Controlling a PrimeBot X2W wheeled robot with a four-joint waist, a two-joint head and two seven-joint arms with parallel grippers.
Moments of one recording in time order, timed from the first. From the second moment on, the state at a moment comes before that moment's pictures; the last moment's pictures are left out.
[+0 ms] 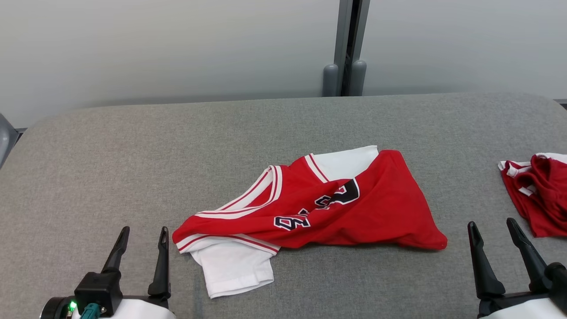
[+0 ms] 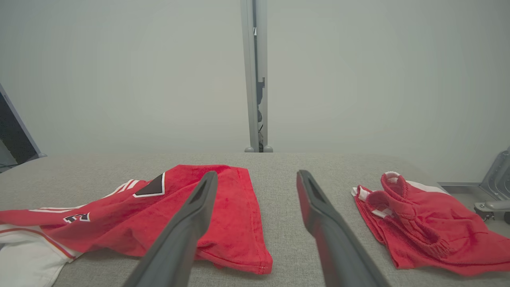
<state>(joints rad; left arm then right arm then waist) 0.08 0.26 -0.24 0.00 -0.32 0.22 -0.17 0.17 -0.09 -0.03 -0.18 0.18 0.13 -0.05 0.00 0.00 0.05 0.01</state>
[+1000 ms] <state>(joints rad) 0.05 0.21 -0.35 0.11 -0.51 0.11 0.17 0.11 -0.12 -0.03 -0.14 0.21 0.13 -0.05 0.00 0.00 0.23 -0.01</state>
